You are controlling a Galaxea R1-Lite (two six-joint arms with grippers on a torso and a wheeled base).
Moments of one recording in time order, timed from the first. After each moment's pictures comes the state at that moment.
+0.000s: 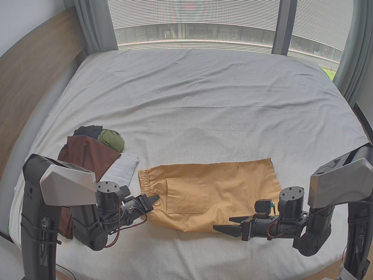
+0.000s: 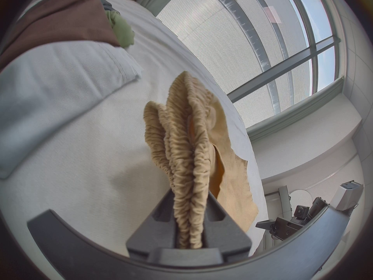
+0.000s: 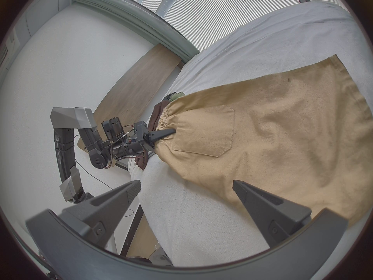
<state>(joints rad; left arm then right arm) -0.35 2.47 -0.55 -1.54 -0.25 -0.75 0.51 2.32 -0.33 -1.54 0.50 0.43</state>
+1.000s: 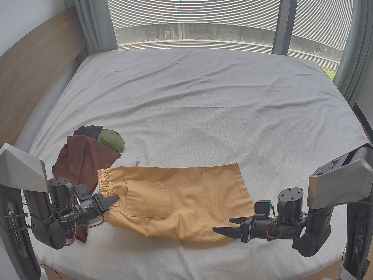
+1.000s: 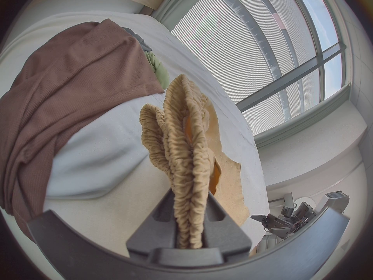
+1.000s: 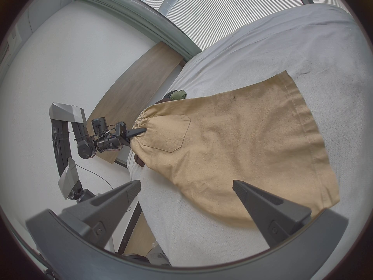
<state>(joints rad) -0.06 2.24 -0.24 -1.55 -0.43 -0.64 0.51 2.33 -0.32 -1.54 0.50 0.41</state>
